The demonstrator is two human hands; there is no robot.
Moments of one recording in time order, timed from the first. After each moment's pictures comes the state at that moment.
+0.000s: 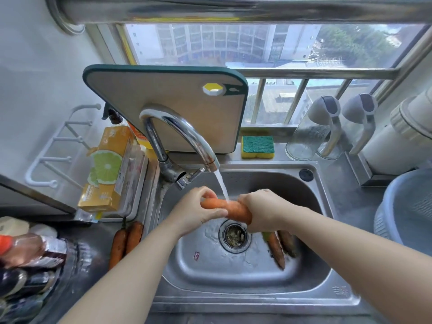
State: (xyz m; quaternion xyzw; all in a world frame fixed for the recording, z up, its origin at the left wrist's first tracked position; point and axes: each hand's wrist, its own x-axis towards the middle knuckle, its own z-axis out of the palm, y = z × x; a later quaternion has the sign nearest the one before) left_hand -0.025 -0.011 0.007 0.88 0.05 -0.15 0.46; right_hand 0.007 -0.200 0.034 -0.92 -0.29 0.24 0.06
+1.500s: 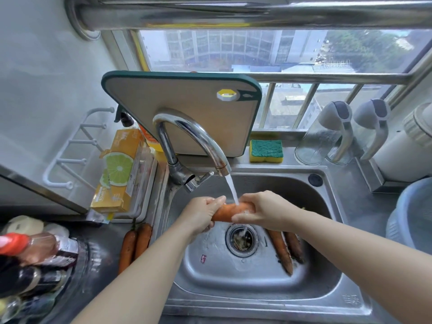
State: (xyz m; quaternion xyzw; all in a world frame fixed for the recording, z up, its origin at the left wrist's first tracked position) left_hand -0.026 -0.015 0.001 0.75 0.20 -0.21 0.59; right_hand 0.014 -0.197 0.024 -0.91 -0.27 0.23 0.22
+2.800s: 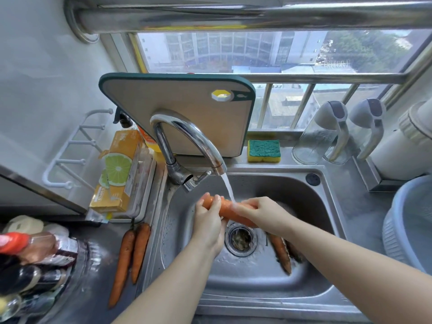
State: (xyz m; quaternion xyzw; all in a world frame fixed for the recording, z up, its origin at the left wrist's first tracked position) left_hand -0.040 -0.065 0.008 0.40 0.37 -0.01 0.84; right_hand -0.002 -0.198 0.011 -0.87 -0.03 0.31 0.39
